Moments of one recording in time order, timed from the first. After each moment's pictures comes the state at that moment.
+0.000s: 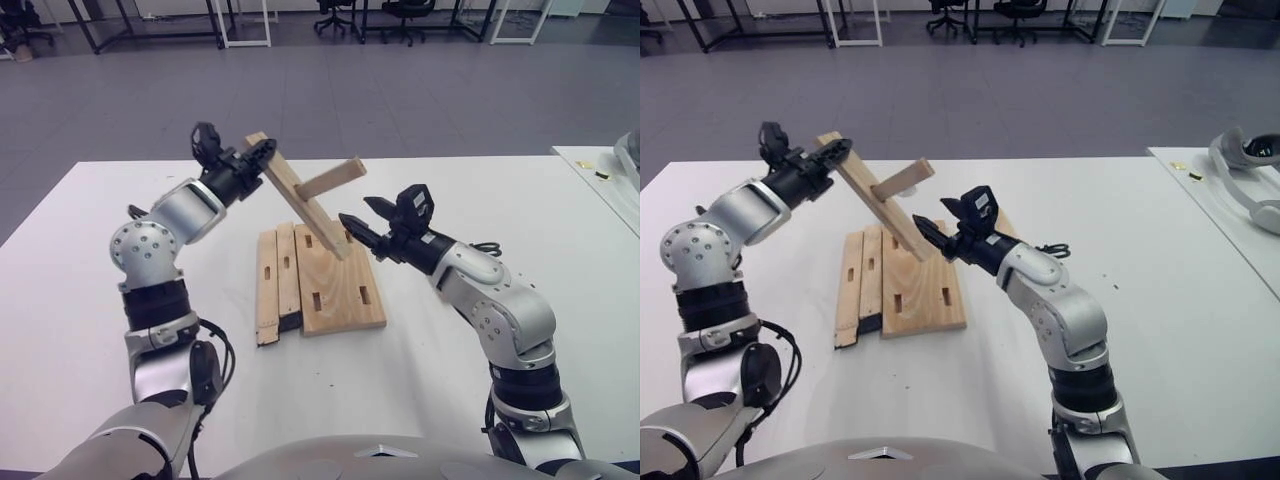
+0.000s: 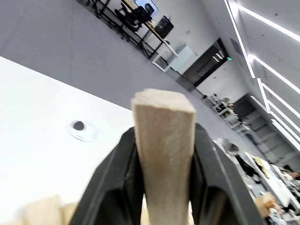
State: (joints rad) left arm -0.67 0.31 0.42 0.01 -1.13 0.95 0.16; right arm -0.28 -0.23 0.08 -0.45 0.45 0.77 0.38
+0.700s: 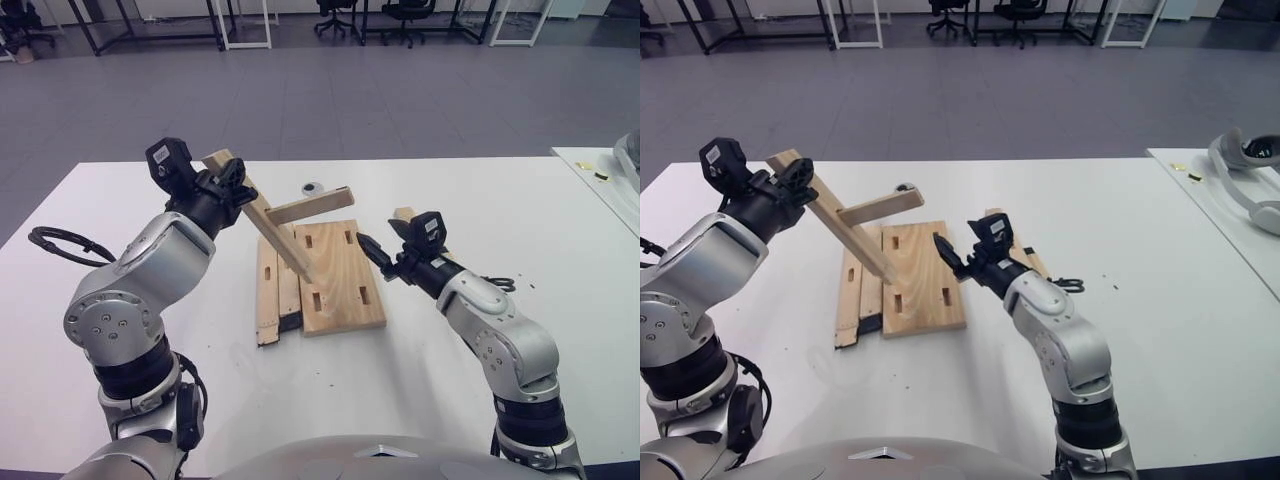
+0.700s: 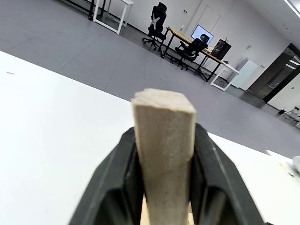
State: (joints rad) left arm -0.41 0.32 0.31 -0.65 -1.42 1.00 0.92; right arm -0.10 -0.20 0.08 -0.52 0.39 0.76 0.25
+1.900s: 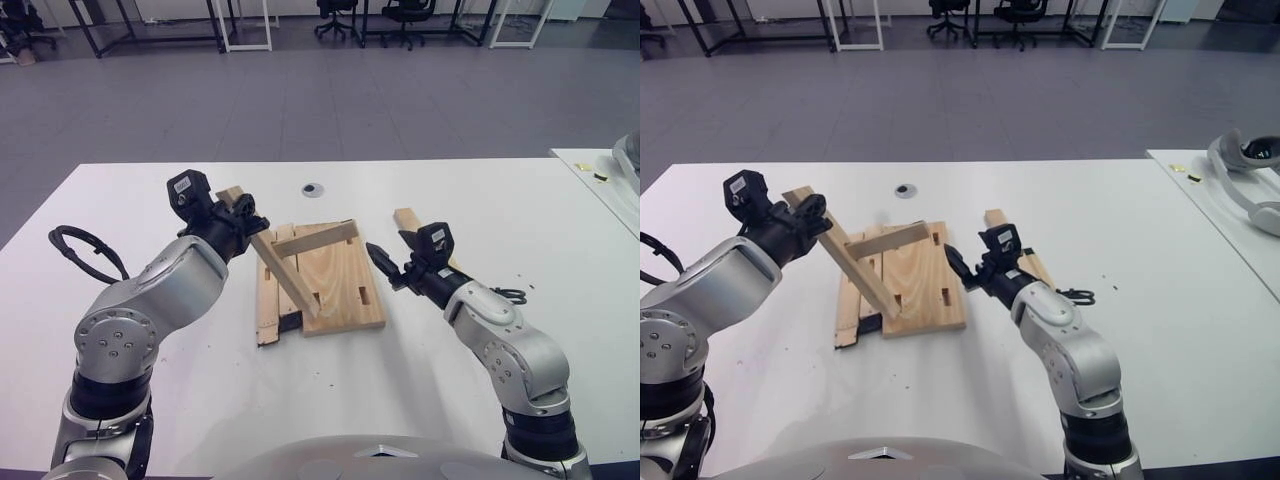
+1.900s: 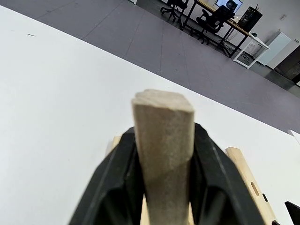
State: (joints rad) left arm -0.29 0.55 0.03 -0.68 -1.60 0.67 1.12; right arm -0.06 -0.23 0.07 -0.56 0.39 0.80 0.21
